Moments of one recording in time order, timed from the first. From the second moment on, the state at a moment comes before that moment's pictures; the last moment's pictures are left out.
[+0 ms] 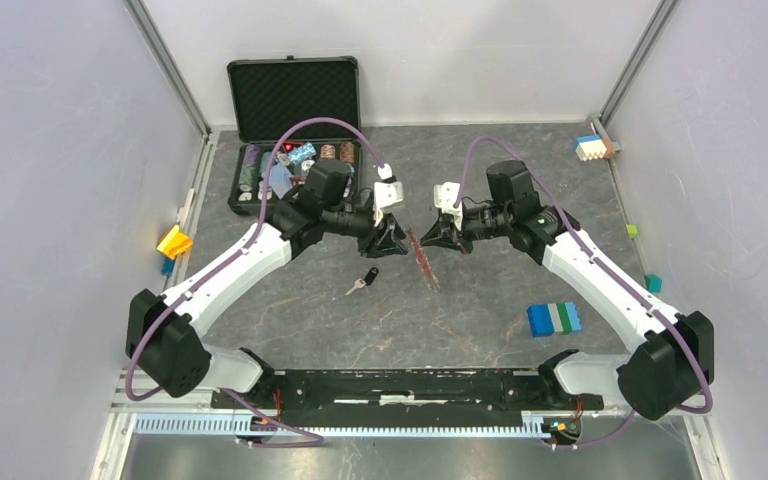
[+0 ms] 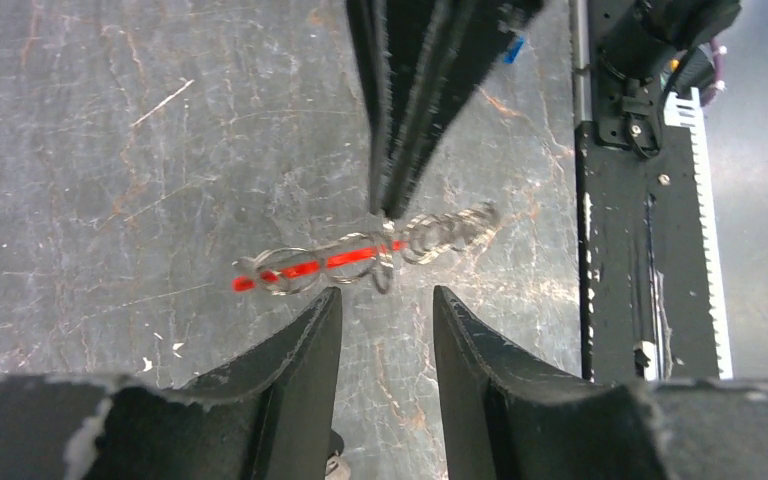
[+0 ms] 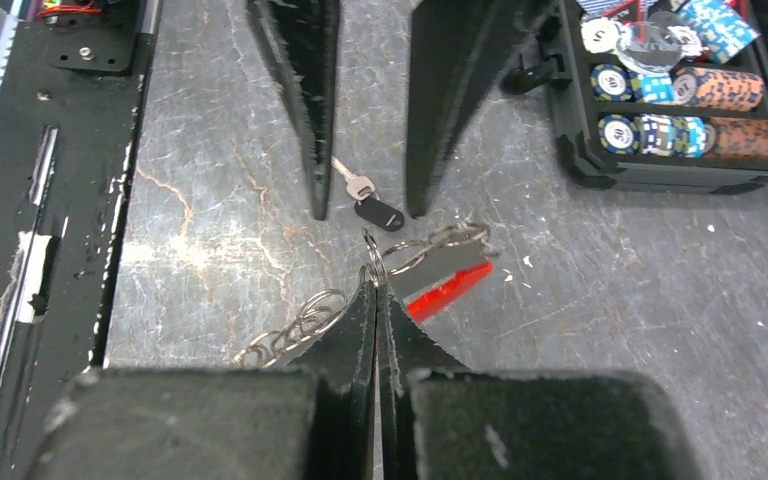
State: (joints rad) left arm -0.62 1.38 1.16 -0.38 0.78 0.38; right arm 0.48 1.28 1.07 -0.44 -0.92 -0.69
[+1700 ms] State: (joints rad) left arm -0.62 1.52 1.25 -0.48 0.97 0.65; right arm 0.48 1.27 1.03 -0.40 -0.91 -0.64
